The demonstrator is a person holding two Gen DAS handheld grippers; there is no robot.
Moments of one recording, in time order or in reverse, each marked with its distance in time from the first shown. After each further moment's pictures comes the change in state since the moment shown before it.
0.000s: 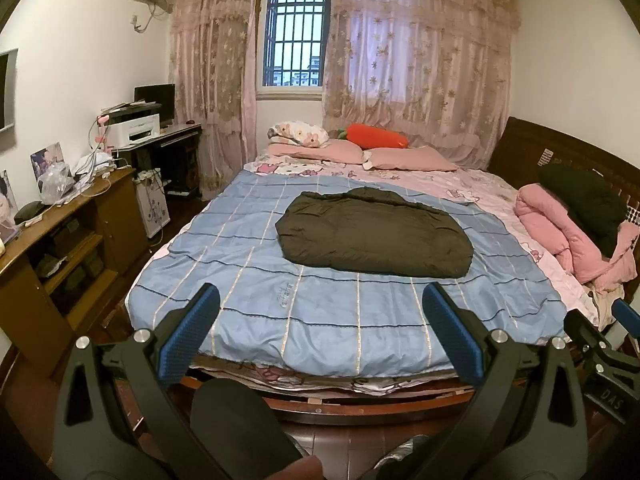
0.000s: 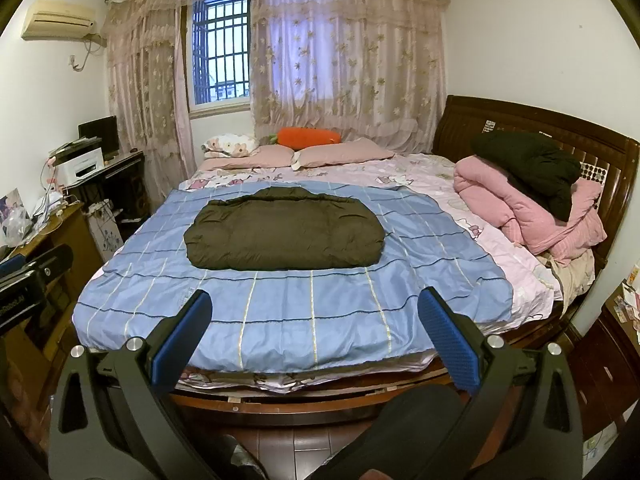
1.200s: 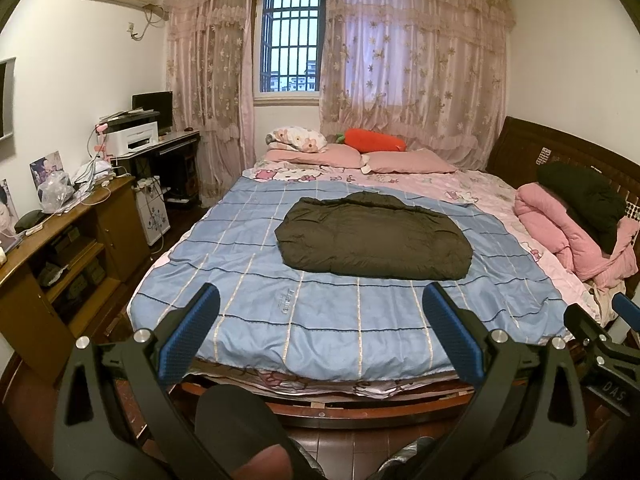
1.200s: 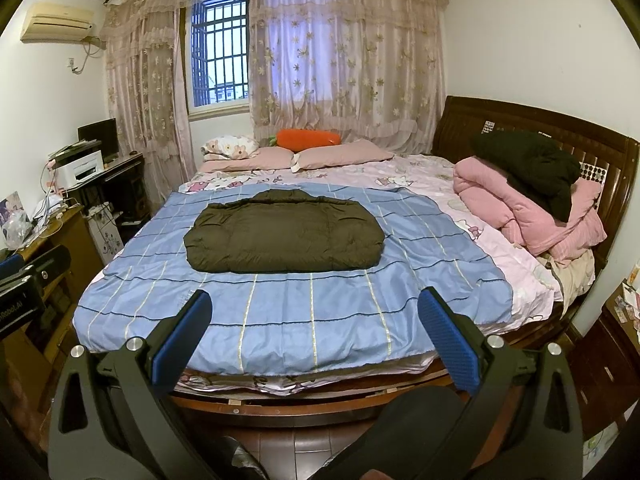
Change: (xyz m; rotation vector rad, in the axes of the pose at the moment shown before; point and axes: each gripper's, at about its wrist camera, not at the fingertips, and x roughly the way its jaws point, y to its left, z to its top) left arm -0.004 0.004 0.003 0.015 -0.012 -0.001; right arm 0.000 -0.001 0.001 0.004 -0.005 -0.002
